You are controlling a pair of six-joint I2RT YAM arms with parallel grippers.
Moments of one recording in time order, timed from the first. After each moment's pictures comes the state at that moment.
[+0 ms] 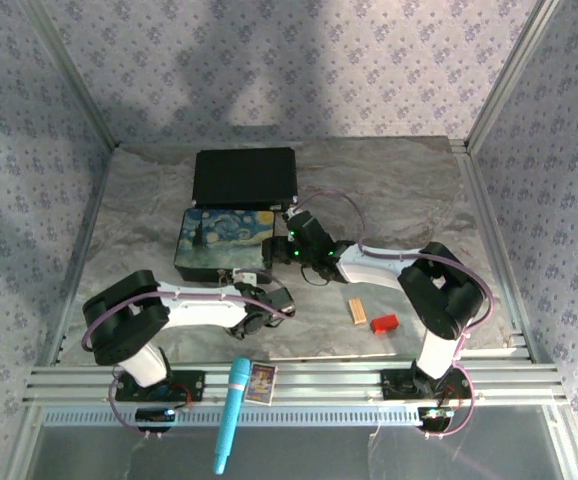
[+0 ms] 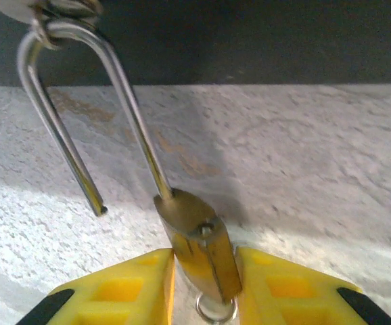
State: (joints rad) left arm -1.15 1.61 0.79 -0.77 -0.62 -1.13; right arm 0.79 1.76 0.98 0.11 -0.04 0.63
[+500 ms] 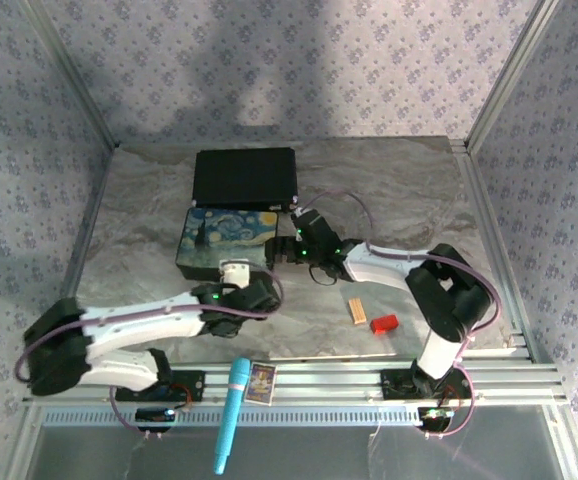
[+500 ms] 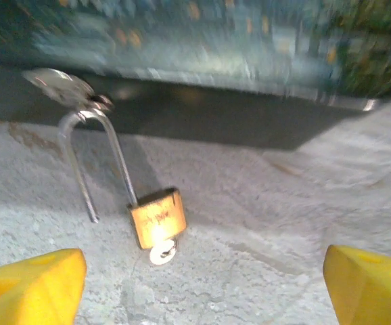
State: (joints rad) left arm -1.13 1.19 0.71 -0.67 -0.57 -1.08; right arm 0.75 1.70 0.96 0.02 -0.04 0.59
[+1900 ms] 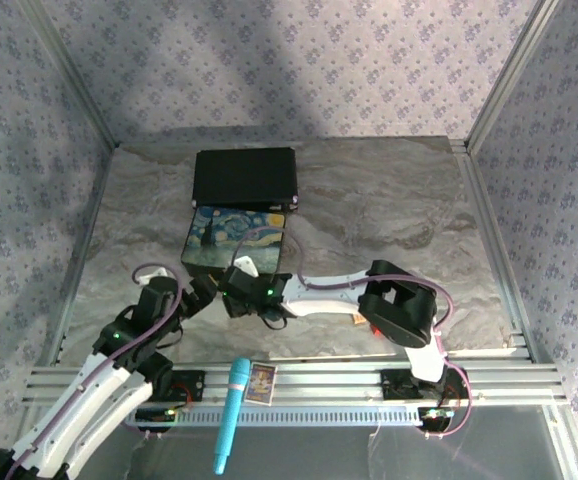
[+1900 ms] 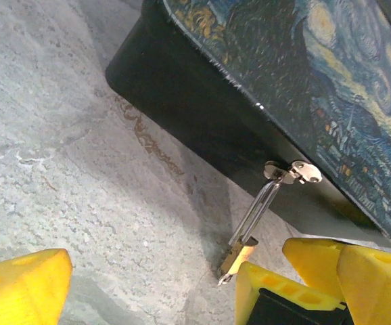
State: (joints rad) left arm -0.54 0.42 0.37 -0.70 -0.14 -1.02; right arm 1.21 1.95 1.28 -0.30 0.26 0.67
